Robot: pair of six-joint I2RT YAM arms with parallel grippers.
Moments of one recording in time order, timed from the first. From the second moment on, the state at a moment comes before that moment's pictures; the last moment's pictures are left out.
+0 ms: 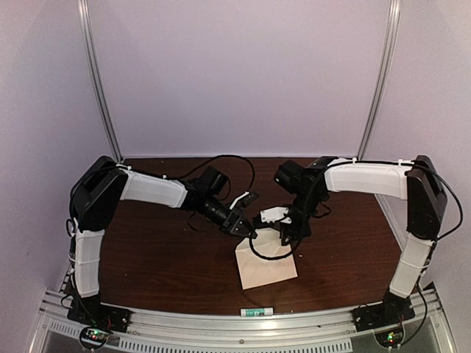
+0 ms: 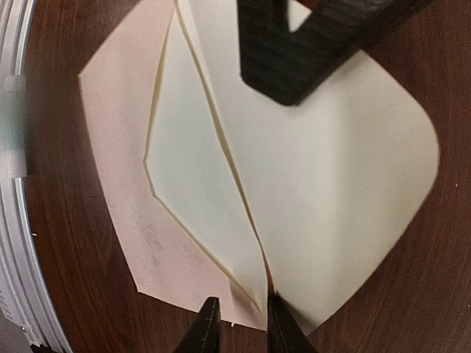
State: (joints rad) left arm -0.77 2.12 1.39 -0.16 1.03 -0.30; right arm 0.73 1.84 1.37 -0.96 -0.26 -0.82
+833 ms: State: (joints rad) left arm -0.77 2.12 1.39 -0.16 0.97 -0.30; right arm 0.86 1.78 1.29 -0.80 -0.21 -0.84
